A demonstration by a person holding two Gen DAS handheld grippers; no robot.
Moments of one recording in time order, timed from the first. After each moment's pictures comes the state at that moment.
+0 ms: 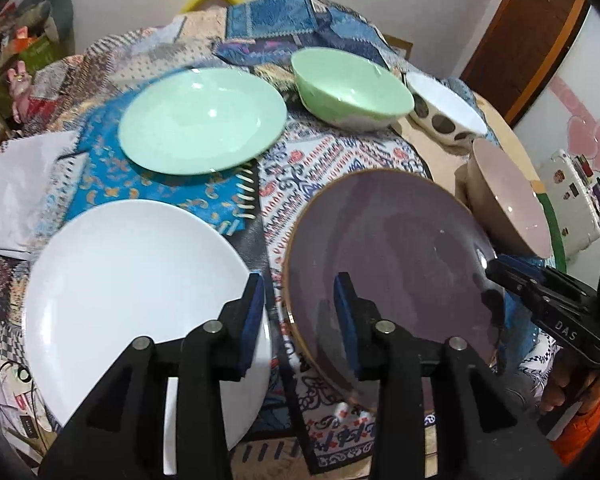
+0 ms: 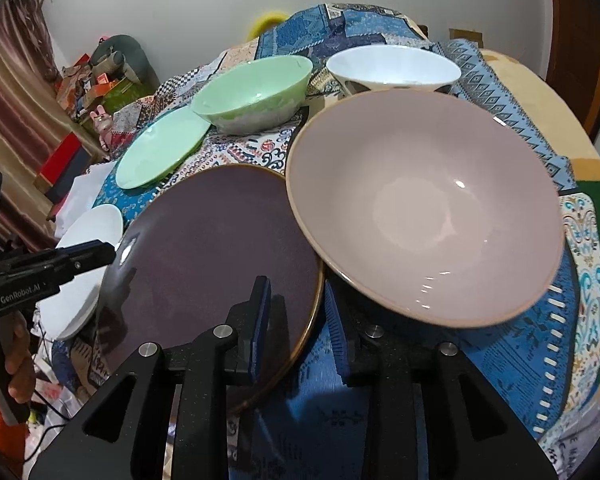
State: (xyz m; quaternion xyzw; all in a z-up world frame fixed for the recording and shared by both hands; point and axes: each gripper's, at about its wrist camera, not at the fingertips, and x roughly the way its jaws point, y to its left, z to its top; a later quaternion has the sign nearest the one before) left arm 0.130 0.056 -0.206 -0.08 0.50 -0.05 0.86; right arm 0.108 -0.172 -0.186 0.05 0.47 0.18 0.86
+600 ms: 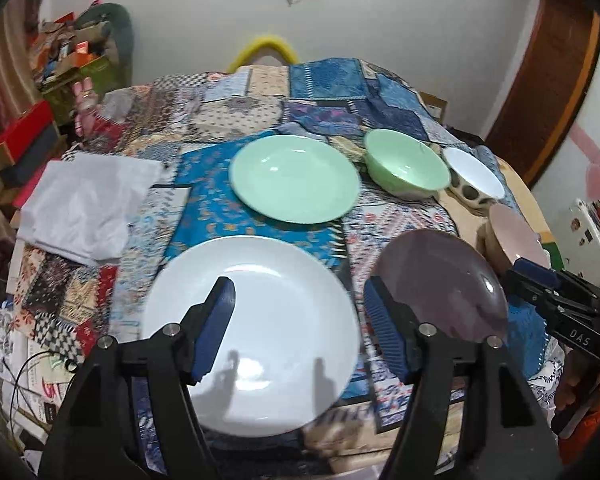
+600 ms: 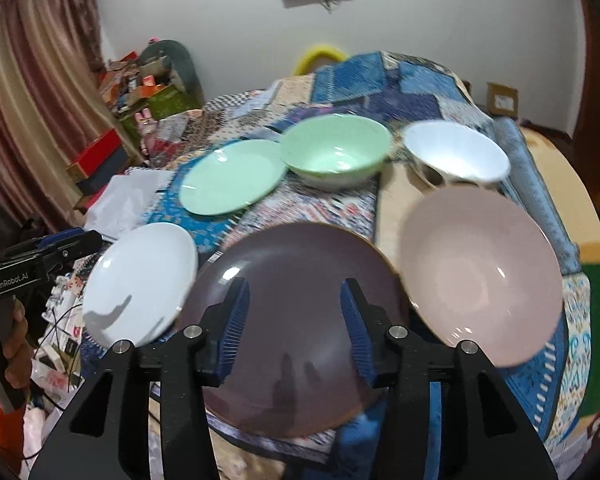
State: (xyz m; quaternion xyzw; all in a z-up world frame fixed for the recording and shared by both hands) left arm 0.073 0.129 -0.141 -0.09 0.42 0.03 0.90; right arm 0.100 -0.110 -0.137 0.00 0.40 0.24 0.88
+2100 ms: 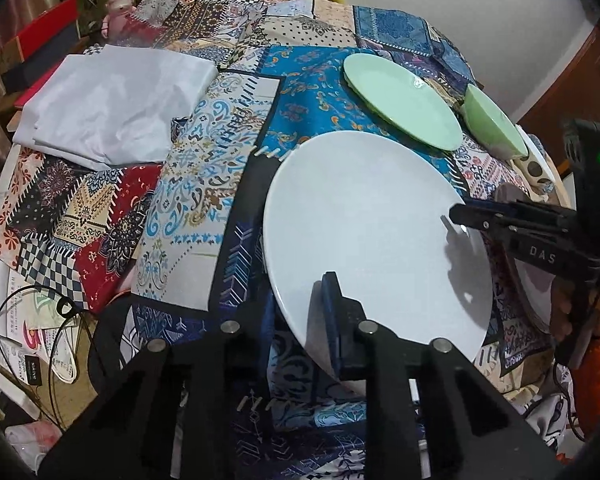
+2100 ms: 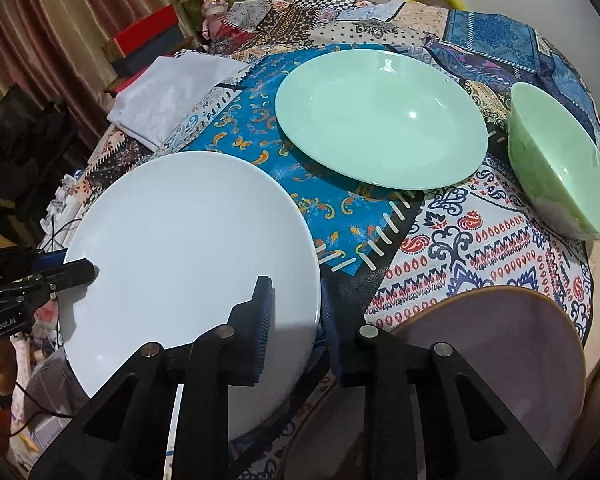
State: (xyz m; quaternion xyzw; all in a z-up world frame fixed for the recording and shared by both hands) left arm 0.052 0.237 -0.239 -0.17 0.51 0.04 0.84; right arm 0.152 0.053 -0.214 -0.13 0.52 0.33 0.78
